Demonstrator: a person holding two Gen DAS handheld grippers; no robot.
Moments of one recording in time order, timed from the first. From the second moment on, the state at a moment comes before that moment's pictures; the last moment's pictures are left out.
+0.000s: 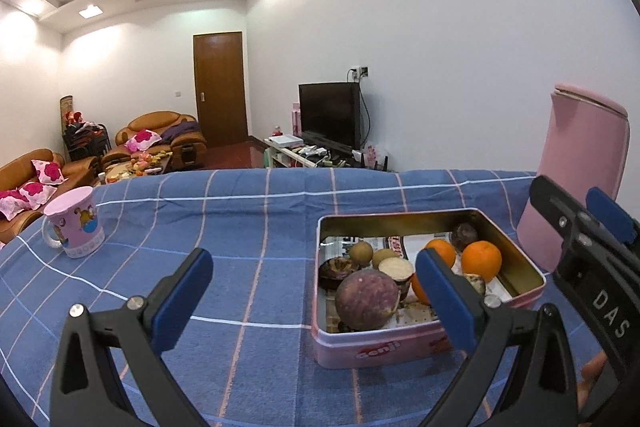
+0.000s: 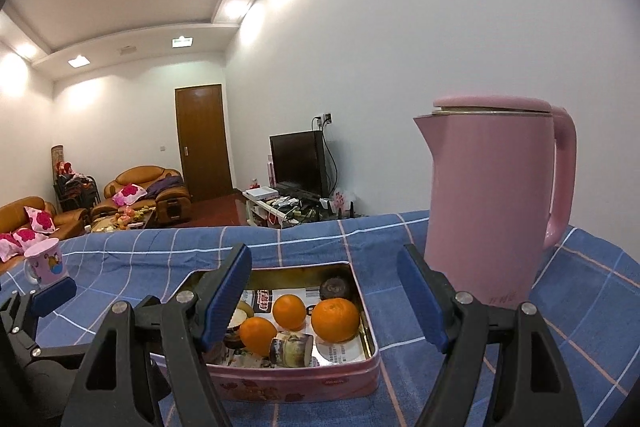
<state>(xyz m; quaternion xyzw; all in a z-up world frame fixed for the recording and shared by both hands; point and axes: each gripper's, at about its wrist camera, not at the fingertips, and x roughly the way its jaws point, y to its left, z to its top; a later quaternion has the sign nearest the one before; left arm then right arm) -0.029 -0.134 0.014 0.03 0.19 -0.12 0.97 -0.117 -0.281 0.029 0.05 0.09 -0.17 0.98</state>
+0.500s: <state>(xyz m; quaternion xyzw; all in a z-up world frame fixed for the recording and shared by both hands) -0.030 -0.134 0.012 0.03 0.19 -0.11 0.98 -0.121 -0.282 0.030 0.06 0.09 -0.17 0.98</state>
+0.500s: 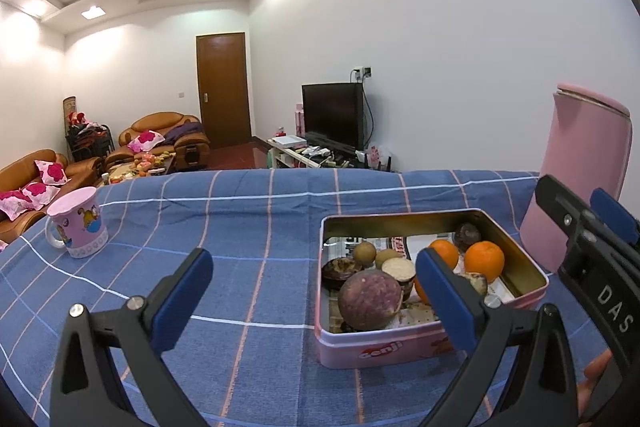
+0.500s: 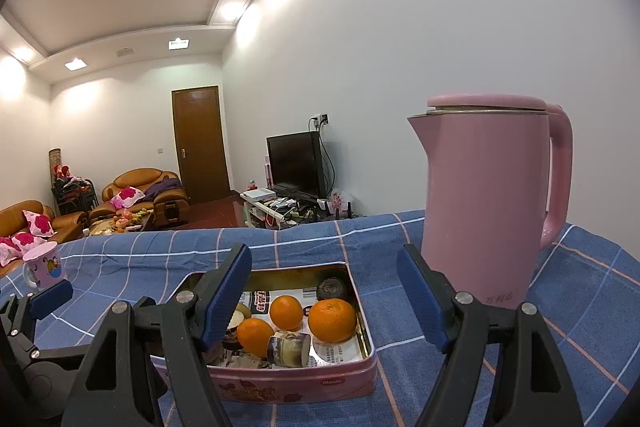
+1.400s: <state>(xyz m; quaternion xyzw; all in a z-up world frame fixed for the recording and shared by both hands) -0.028 -0.134 0.011 0.03 0.19 -0.10 0.98 -0.124 -0.283 0.029 0.06 0.09 -0.18 0.98</state>
